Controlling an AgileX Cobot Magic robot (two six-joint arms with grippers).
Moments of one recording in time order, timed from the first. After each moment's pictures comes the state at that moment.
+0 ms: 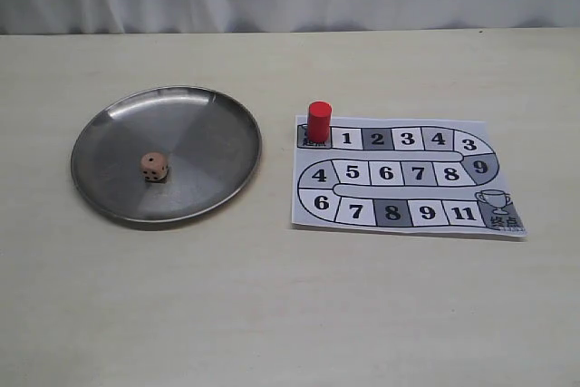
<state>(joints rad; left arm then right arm) 0.01 0.00 0.00 0.15 0.18 -0.10 0.07 0.01 0.00 0.02 0.18 -0.09</state>
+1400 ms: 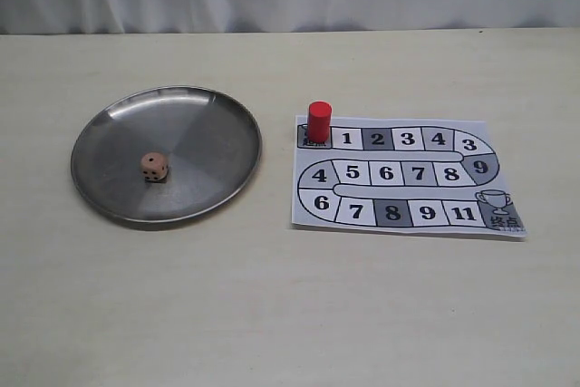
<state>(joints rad) 0.01 0.00 0.00 0.15 0.18 -0.10 0.07 0.01 0.00 0.32 -0.43 0.04</state>
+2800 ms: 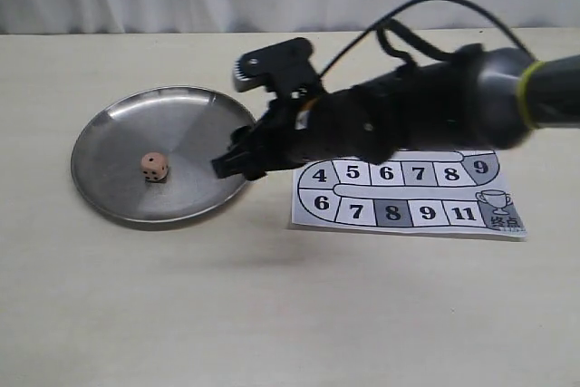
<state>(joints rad) 0.01 0.00 0.00 0.15 0.18 -0.10 0.67 1.88 -1.11 0.12 0.11 0.01</state>
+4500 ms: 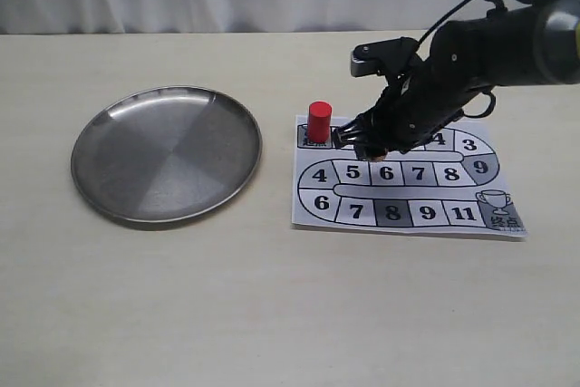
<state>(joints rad) 0.01 0.00 0.00 0.15 0.18 -0.10 0.32 1.94 -1.20 0.06 0.49 0.00</state>
